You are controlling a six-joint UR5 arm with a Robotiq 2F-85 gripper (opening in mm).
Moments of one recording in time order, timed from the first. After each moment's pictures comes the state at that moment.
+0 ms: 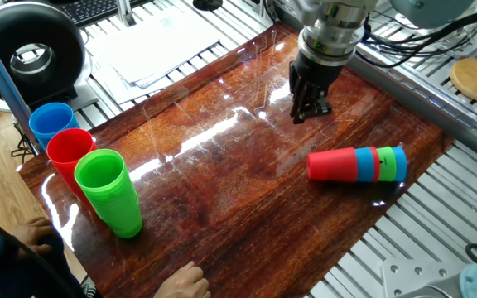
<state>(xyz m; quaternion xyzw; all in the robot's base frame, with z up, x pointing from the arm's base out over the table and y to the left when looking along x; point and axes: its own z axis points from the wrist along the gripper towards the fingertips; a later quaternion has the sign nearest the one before) 0.427 -0.020 0.156 -0.54 0.84 0.00 0.05</state>
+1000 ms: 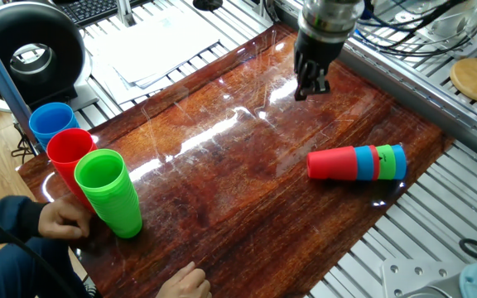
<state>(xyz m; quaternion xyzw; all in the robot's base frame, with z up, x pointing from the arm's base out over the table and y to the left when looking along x) 0.448 -0.044 0.187 -0.50 0.87 -0.01 0.05</state>
